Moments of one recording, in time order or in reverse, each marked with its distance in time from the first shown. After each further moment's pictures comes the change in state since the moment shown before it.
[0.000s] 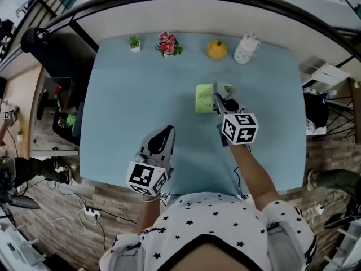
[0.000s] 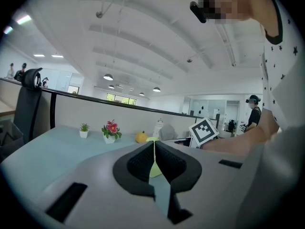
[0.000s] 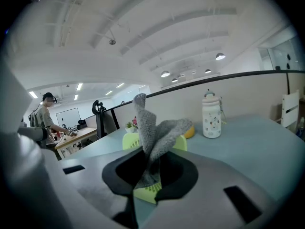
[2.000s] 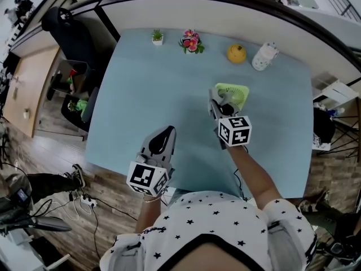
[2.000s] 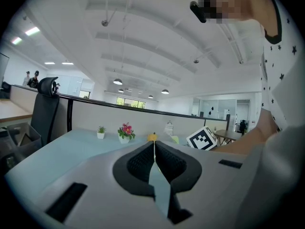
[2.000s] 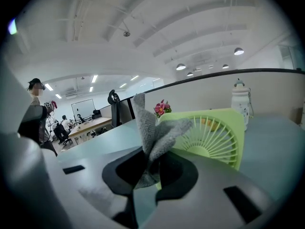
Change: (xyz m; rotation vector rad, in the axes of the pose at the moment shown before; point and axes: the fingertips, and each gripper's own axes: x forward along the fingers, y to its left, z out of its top) left arm -0.052 0.019 0.000 -0.009 -0.030 0.124; right arm 0.028 0.070 -0.036 -0.101 0.081 0.147
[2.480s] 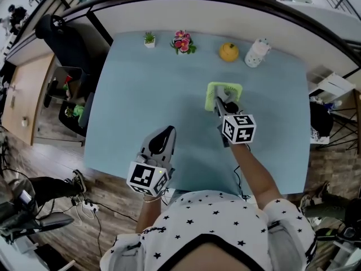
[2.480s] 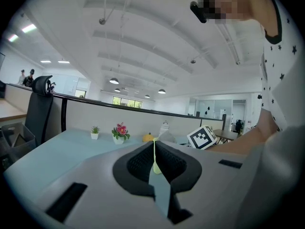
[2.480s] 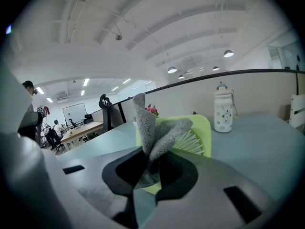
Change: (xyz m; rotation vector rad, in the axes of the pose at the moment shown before) left arm 0.012 -0.013 0.001 0.008 0.003 -0.042; right arm -0.020 -0.039 0.005 0.053 -0.034 -0.083
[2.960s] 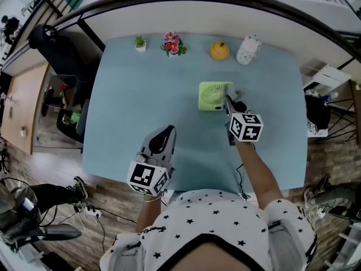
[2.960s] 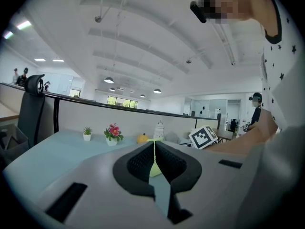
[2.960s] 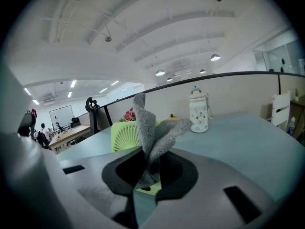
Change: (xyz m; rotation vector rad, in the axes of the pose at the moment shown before) left arm 0.016 -0.015 0.005 0.019 0.008 -0.059; right arm -0.030 -0.061 0.000 0.060 -0.023 -0.138
